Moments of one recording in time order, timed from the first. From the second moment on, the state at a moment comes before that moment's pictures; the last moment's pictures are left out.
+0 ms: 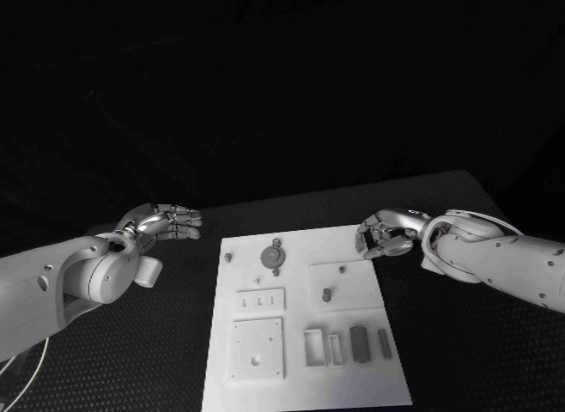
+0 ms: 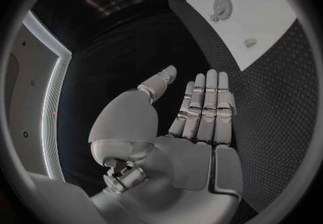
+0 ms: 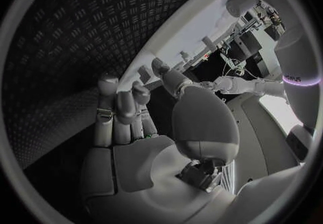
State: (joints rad) left arm 1.30 -0.83 -0.15 1.27 -0.15 -0.24 0.20; left_hand 1.07 -0.08 0.52 -0.27 0.10 0.73 0.19 0.43 0.37 1.06 0.16 0.13 0.11 0.97 0.12 0.31 0.70 0.02 0.90 0.01 0.10 0.73; right arm 1.23 -0.88 -0.10 1.14 -1.33 -0.19 0.24; right_hand 1.07 -0.19 0.59 -0.28 0.06 0.83 0.11 0.29 0.43 1.15 0.00 1.08 1.15 1.26 -0.10 1.40 0.94 0.22 1.22 -0.03 0.83 1.31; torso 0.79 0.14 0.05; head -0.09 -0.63
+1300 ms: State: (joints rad) left arm 1.30 -0.83 -0.15 1.28 -0.15 -0.24 0.20; left_hand 1.07 -0.08 0.52 -0.27 0.10 0.73 0.19 0.42 0.37 1.06 0.16 0.13 0.11 0.97 0.11 0.31 0.71 0.02 0.90 0.01 0.10 0.73; right arm 1.21 -0.84 -0.10 1.11 -1.31 -0.20 0.27; right_hand 1.09 -0.09 0.58 -0.29 0.06 0.90 0.08 0.34 0.46 1.15 0.00 1.09 1.14 1.26 -0.10 1.40 0.94 0.23 1.22 -0.03 0.84 1.31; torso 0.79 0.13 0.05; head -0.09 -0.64
